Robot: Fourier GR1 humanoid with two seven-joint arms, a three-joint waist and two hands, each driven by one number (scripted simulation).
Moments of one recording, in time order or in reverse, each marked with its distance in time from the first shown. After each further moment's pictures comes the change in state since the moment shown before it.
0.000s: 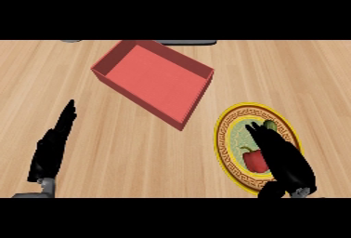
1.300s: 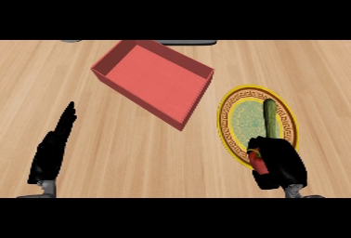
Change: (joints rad) left arm 0.015 -0.078 0.079 -0.007 -0.083 -0.078 -0.020; right arm 0.012 0.085 -0.067 0.158 0.228 -0.135 -0.194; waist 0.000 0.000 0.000
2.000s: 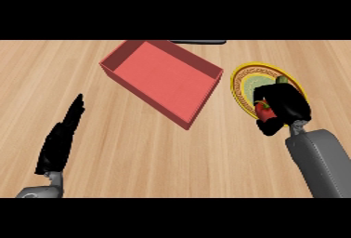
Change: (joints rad) left arm -0.059 -0.021 -0.020 -0.013 -0.020 -0.020 0.041; right arm -0.446 -0.047 -0.169 0.379 -0.029 -0.029 -0.223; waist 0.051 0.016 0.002
